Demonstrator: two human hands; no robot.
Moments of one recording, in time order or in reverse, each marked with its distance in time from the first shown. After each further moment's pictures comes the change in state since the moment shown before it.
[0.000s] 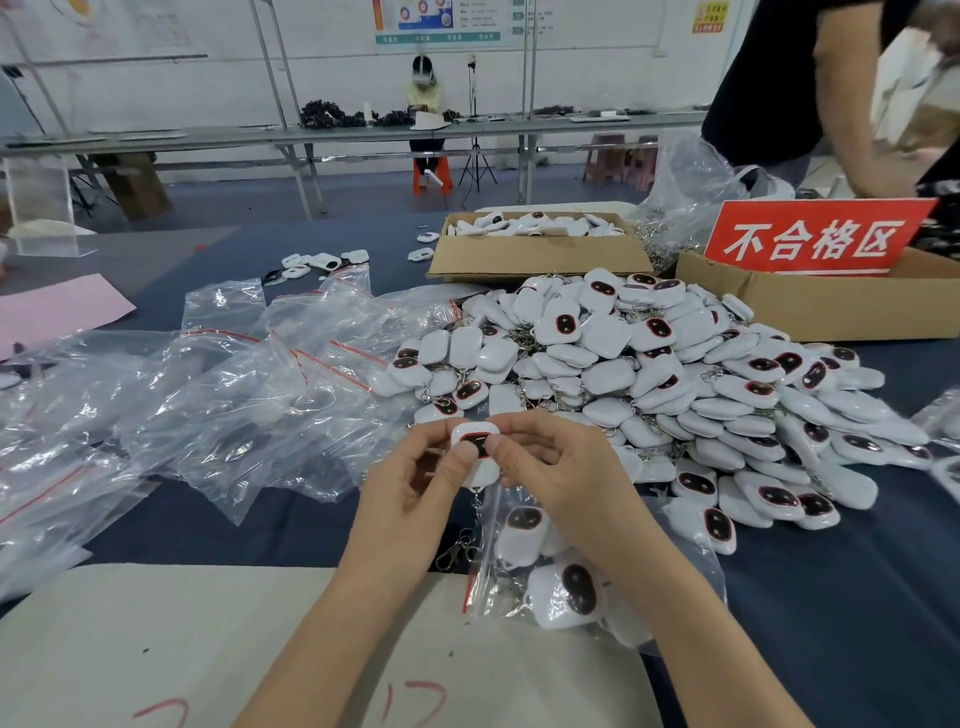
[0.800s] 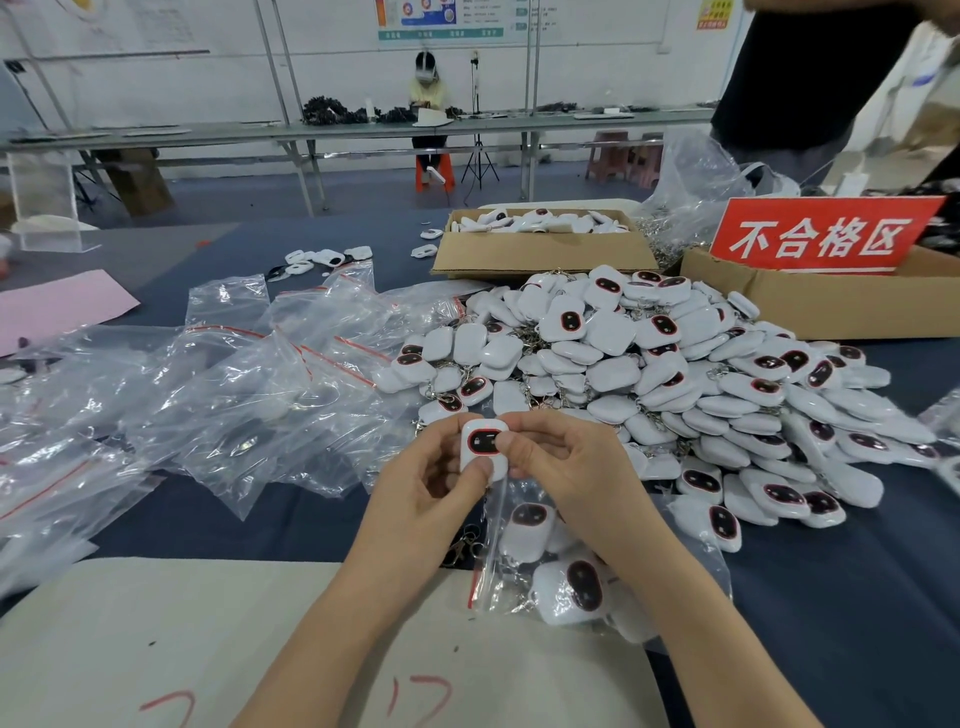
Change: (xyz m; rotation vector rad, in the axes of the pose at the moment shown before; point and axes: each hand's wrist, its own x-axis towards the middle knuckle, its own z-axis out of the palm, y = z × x) left_hand -0.002 0.004 0.000 -0.025 -0.085 -0.002; right_hand 0.002 0.005 -0.001 -0.016 0.033 0.010
